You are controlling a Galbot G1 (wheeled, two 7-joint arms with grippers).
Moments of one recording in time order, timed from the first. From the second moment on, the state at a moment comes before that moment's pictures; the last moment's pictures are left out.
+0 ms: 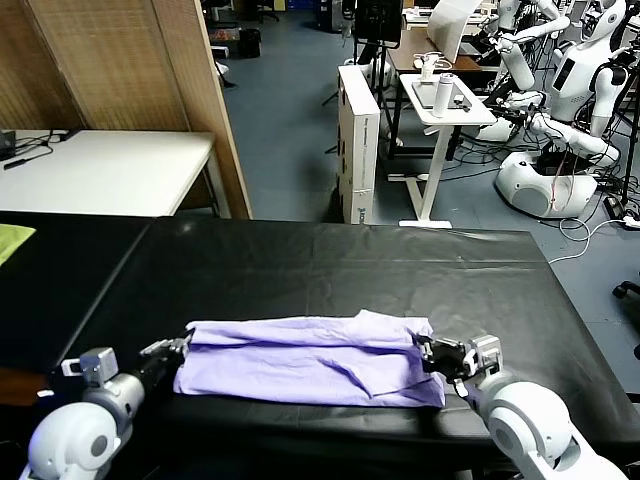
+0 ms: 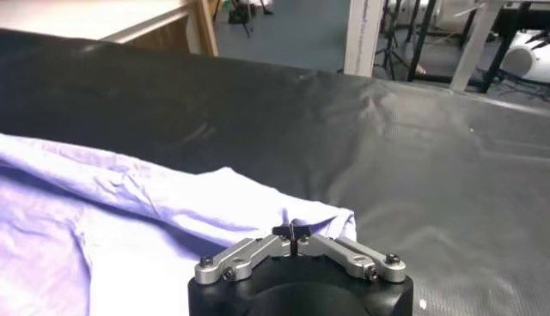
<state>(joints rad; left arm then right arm) 1.51 -1.07 -0.72 -2.10 -0.83 0.62 -0.12 -1.35 0.91 0.41 2.15 0.68 -0.74 0.15</state>
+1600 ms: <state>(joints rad) 1.44 -1.12 -0.76 -2.08 -0.82 0.64 -0.21 -1.21 0.99 0.42 2.02 0.70 -0.74 0.19</state>
